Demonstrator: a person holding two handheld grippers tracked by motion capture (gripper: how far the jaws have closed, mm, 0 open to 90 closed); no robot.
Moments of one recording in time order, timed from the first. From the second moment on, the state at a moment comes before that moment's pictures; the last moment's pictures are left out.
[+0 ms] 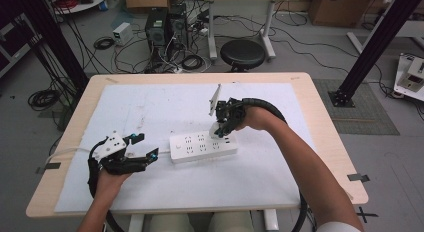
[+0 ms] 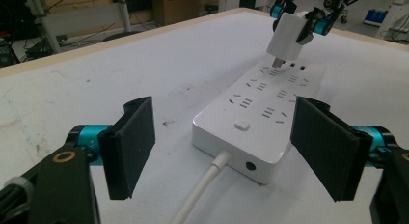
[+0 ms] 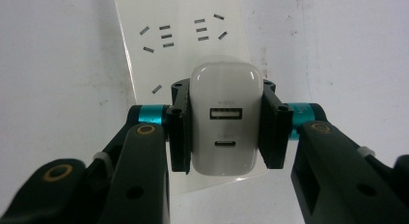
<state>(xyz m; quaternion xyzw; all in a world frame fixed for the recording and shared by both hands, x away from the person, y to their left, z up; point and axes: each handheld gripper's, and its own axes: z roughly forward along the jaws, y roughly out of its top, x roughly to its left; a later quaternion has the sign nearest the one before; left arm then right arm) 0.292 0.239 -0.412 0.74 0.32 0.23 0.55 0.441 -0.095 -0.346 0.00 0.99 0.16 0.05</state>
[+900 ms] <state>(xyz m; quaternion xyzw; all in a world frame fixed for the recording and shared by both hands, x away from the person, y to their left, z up) 0.294 0.245 -0.414 0.73 0.33 0.23 0.56 0.439 -0.047 -0.354 -0.08 1.00 0.02 0.06</state>
